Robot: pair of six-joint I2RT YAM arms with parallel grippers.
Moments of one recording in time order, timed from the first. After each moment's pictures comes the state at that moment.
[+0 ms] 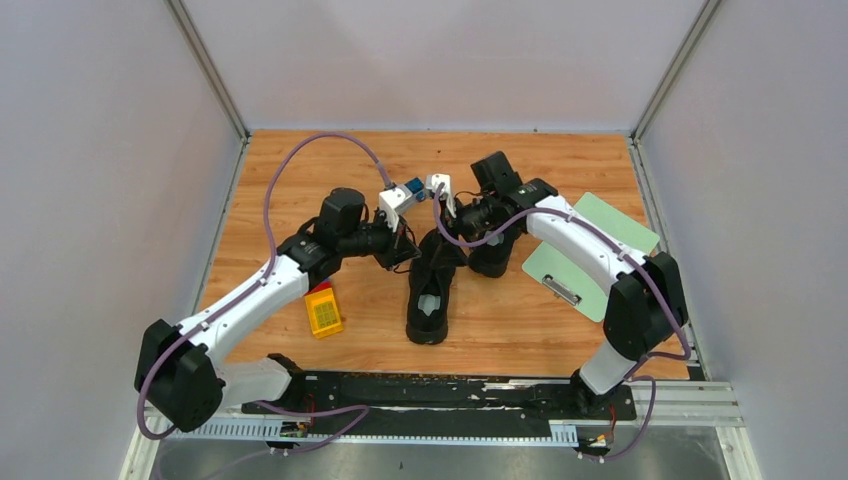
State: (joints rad) left arm -0.59 1.21 0.91 -0.22 0.52 -0.04; right arm 0.56 1.64 1.38 -0.65 -0.90 -0.51
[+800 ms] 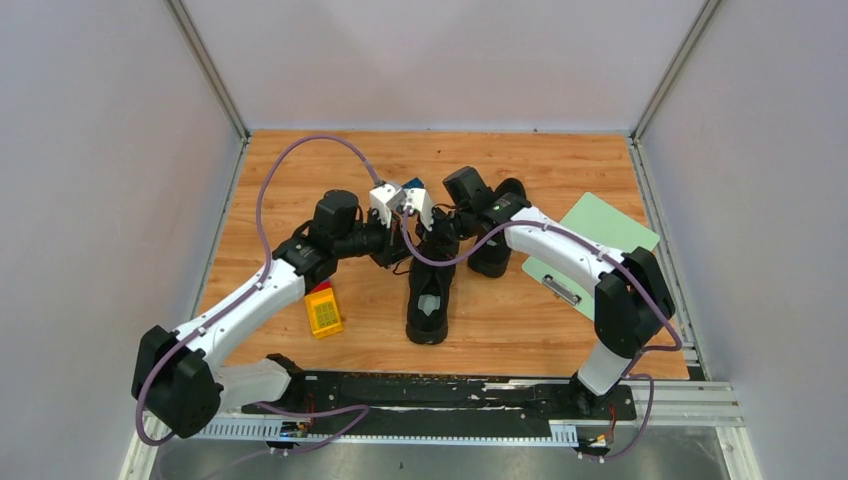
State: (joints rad) left arm -0.57 1.16 0.87 -0.19 0.50 -0.15; right arm 0.68 1.70 1.36 -0.54 -0.63 -0.49
